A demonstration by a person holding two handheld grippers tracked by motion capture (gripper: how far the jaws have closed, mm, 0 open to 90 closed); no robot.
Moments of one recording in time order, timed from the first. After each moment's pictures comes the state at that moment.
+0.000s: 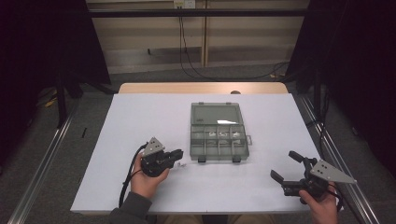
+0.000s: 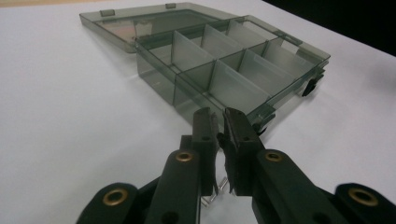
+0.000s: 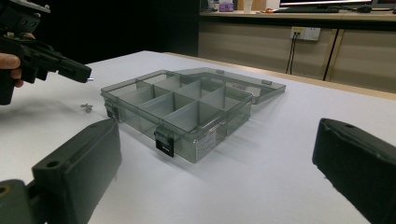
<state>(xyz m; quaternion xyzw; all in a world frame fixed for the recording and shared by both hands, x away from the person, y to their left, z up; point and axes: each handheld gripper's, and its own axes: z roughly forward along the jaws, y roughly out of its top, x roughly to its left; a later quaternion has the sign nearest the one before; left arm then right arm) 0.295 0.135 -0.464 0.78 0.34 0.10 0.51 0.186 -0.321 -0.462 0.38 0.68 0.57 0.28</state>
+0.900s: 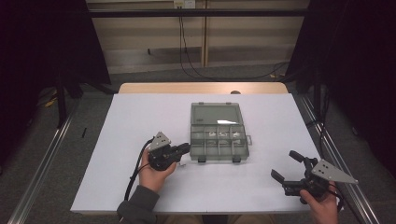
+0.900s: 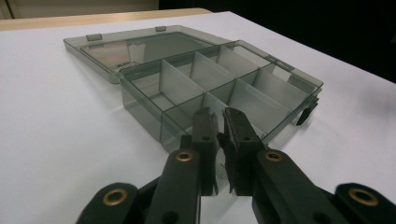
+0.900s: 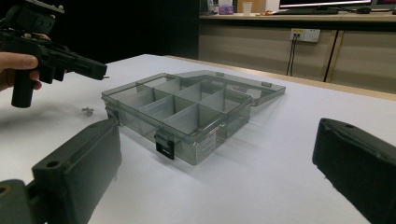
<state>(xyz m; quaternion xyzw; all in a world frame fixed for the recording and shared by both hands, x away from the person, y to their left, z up) 0.310 0.115 -0.463 0.77 0.33 0.09 0.54 0.185 -0.323 -0.462 0.38 0.67 0.57 0.27</state>
